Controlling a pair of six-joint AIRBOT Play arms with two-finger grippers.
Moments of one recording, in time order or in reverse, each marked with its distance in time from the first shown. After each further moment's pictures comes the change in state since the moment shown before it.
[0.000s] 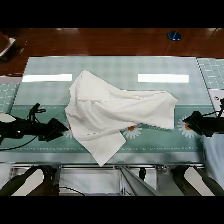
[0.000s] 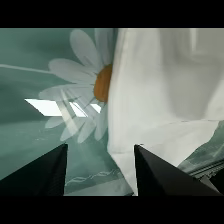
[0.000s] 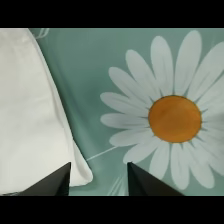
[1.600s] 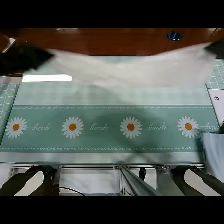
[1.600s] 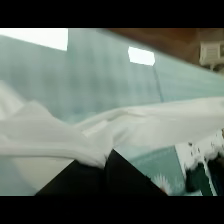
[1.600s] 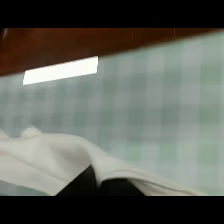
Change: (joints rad) left arm -0.138 0.040 0.815 -0.382 0.142 0.109; right arm 0.289 -0.120 1.008 0.187 0.162 -0.051
